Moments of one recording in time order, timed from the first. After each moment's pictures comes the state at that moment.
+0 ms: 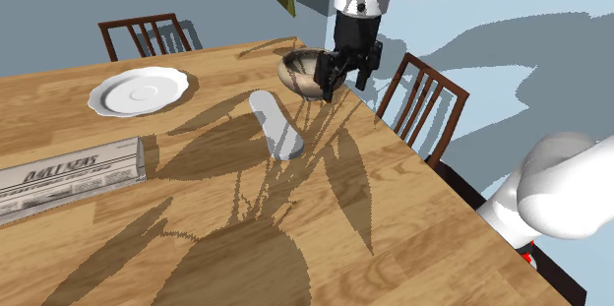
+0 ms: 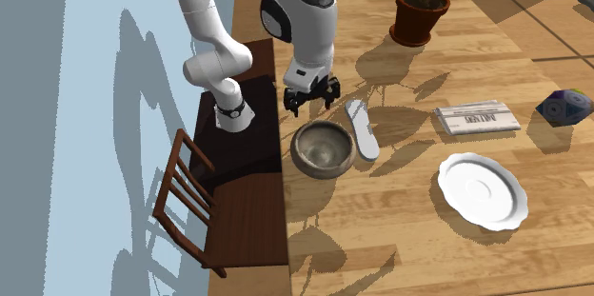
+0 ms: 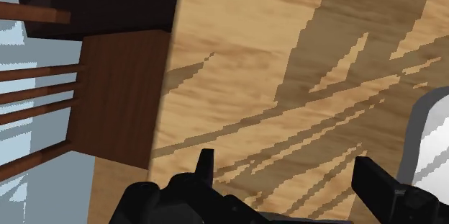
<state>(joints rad) 0.06 -0.40 0.30 -2.14 0.16 1.74 0.45</state>
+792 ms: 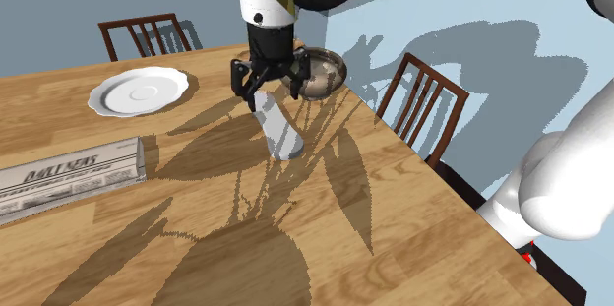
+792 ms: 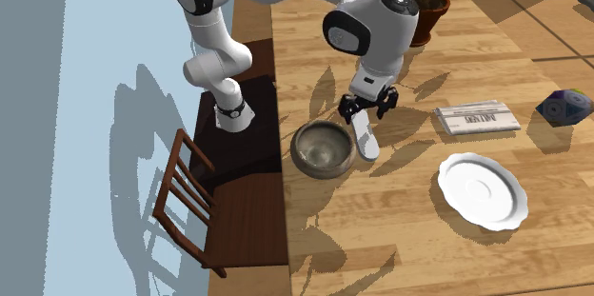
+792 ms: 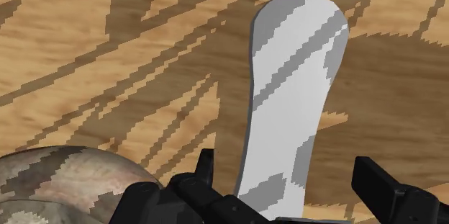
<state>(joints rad) 0.10 0.02 0.49 -1.75 0.01 1.77 0.81</state>
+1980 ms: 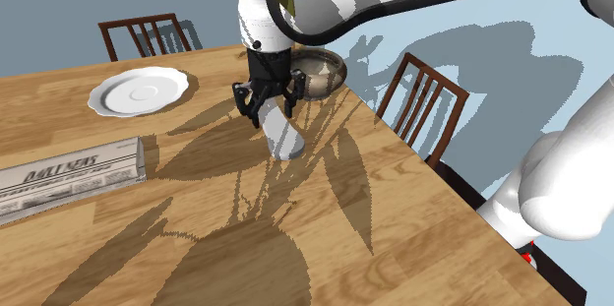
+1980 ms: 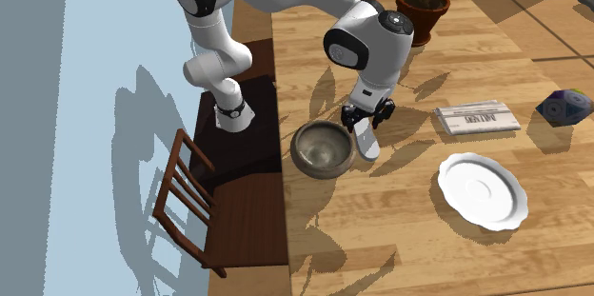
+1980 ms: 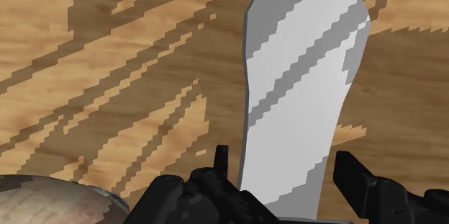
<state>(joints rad) 0.11 0.03 0.49 -1.83 0.00 1.87 0.83</state>
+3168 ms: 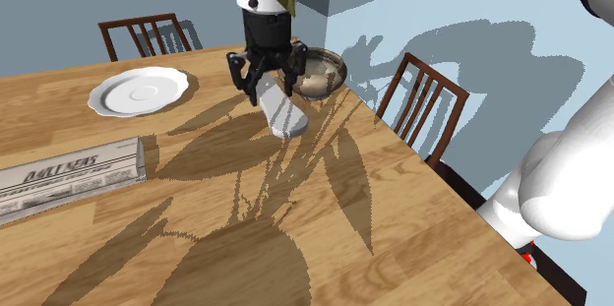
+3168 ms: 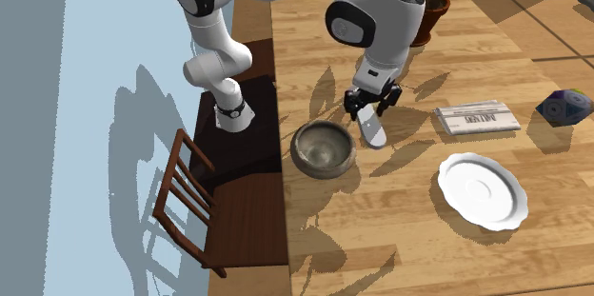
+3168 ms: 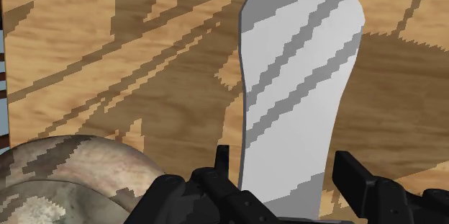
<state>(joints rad) 0.11 0.03 0.49 -1.68 0.00 1.72 0.83</state>
